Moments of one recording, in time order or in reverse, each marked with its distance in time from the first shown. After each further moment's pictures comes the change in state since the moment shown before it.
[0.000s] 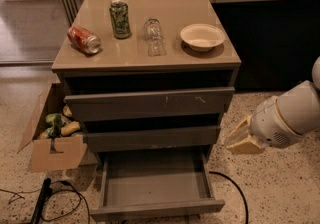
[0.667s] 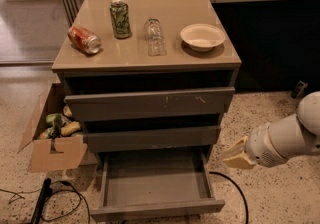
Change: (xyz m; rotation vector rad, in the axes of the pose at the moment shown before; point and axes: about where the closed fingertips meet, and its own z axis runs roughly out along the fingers) arm 0.049 -0.019 0.075 0.008 -0.065 0.154
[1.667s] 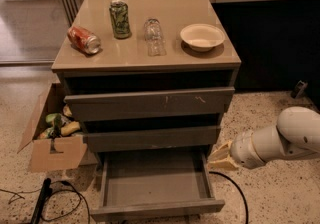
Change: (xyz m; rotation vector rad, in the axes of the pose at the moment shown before) arm 0.013 -0.025 0.069 -0.055 -0.113 -0.106
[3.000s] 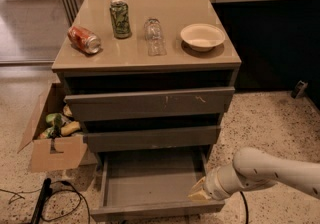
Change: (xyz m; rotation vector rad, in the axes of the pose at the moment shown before) arm 0.086 0.036 0.159 -0.116 0.090 0.182
